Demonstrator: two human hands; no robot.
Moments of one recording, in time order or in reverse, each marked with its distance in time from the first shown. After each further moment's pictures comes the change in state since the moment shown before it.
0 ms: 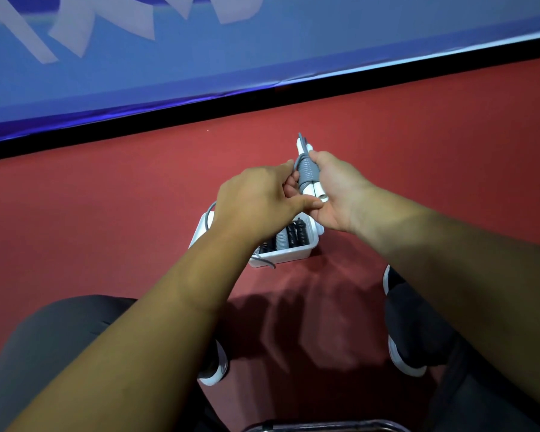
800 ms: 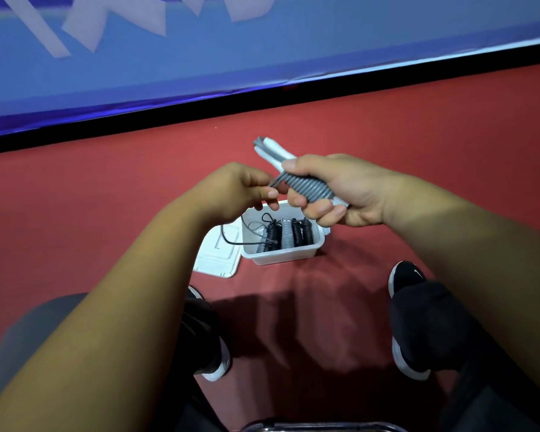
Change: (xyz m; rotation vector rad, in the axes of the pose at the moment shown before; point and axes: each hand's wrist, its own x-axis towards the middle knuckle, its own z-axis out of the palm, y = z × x) left_hand 0.011 -0.063 -0.022 -0.555 -0.371 -0.026; right_hand -0.027 -0.018 -0.006 -0.627 -0.502 0.045
